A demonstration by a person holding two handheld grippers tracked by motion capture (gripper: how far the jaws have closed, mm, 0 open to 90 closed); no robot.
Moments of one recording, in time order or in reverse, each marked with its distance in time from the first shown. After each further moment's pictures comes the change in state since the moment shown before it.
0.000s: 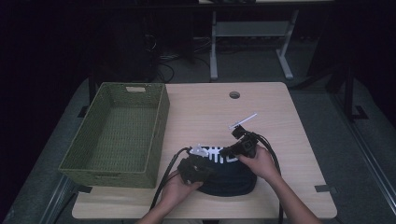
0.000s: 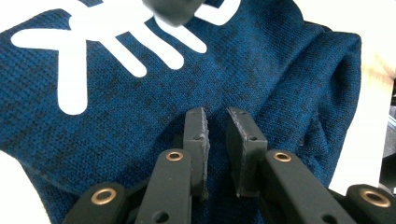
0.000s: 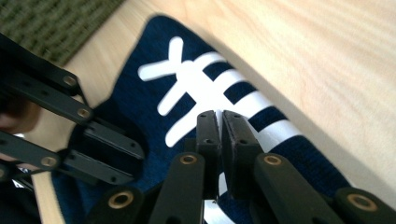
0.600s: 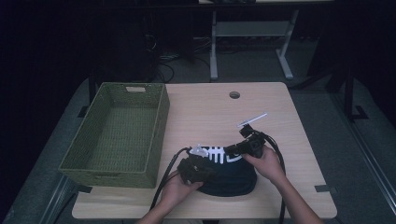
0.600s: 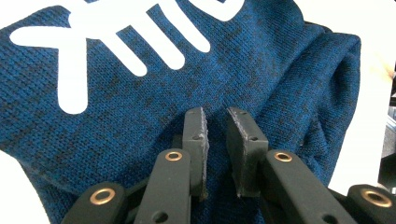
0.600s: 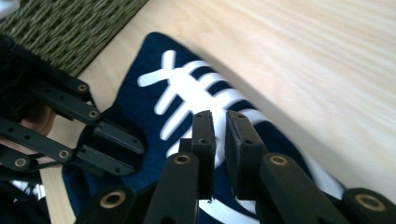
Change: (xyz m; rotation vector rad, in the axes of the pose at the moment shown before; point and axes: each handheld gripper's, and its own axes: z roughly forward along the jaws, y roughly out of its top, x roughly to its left) left arm 0.000 -0.001 0.000 -0.007 -0.003 -0.006; right arm -0.007 -0.010 -0.025 -0.092 -0.002 0.038
